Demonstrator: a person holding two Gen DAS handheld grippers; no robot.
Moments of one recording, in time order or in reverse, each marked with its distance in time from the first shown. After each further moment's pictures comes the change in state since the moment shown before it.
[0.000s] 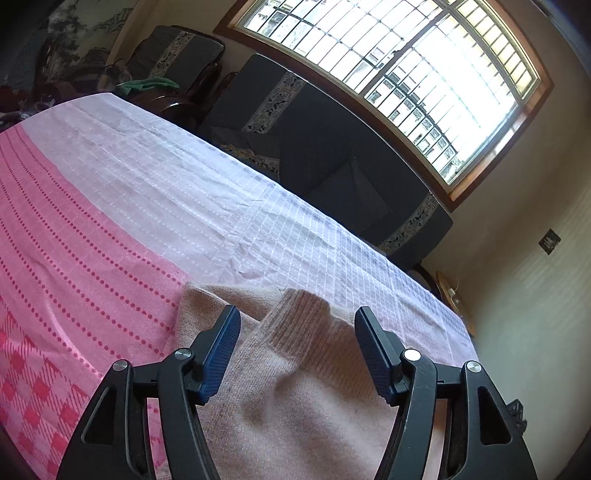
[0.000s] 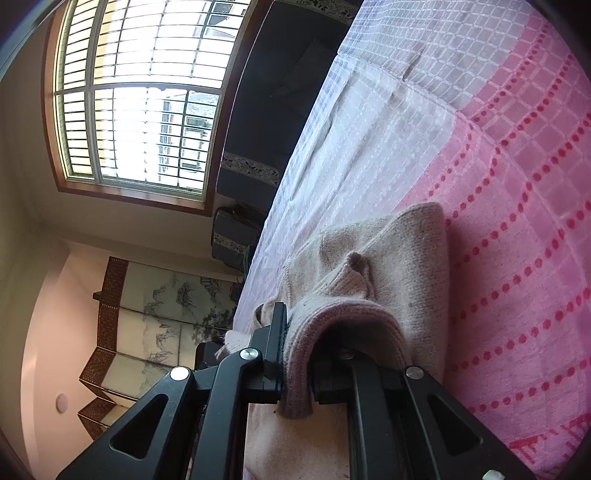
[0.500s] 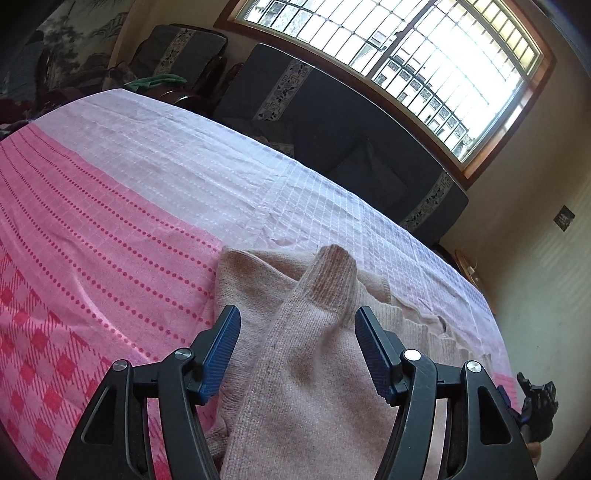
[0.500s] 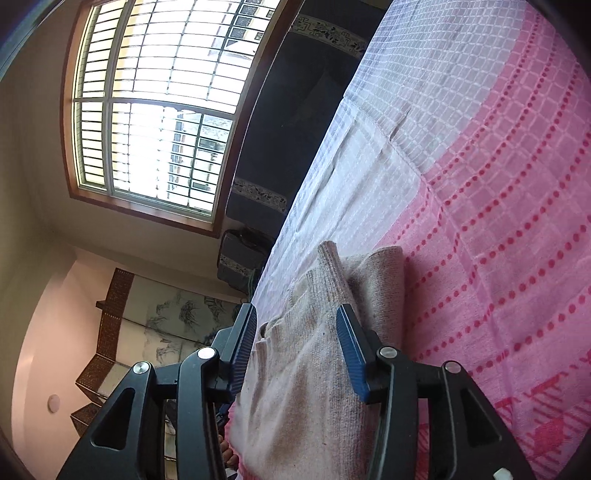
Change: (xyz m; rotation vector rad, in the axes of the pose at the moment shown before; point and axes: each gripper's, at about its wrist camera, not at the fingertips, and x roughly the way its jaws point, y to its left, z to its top) left arm -0.003 0.019 -0.025 0.050 0.059 0.073; right arm -0.055 -0.002 0.002 -0.051 -0.116 0.011
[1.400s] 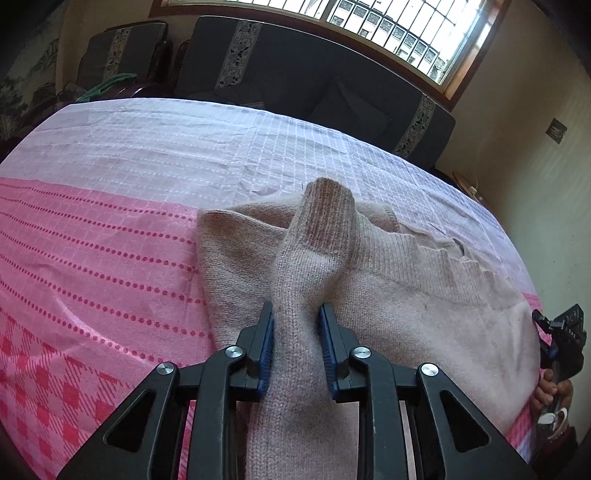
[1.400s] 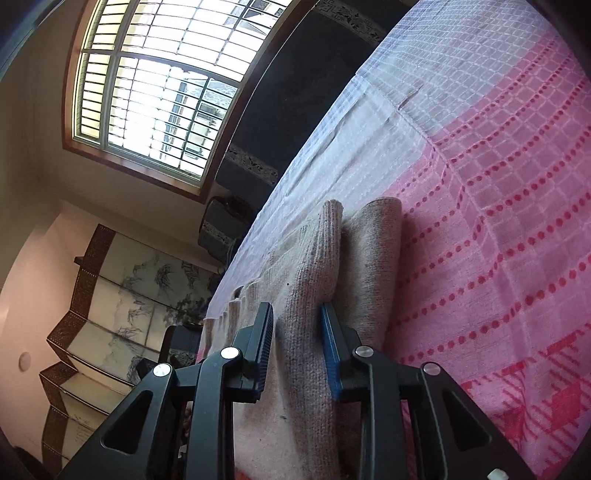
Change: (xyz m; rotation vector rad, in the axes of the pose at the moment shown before) left arm 0.024 -0.012 -0.007 0.235 0.187 0.018; right arm 0.014 0.008 -0.026 -0.131 0.096 -0.075
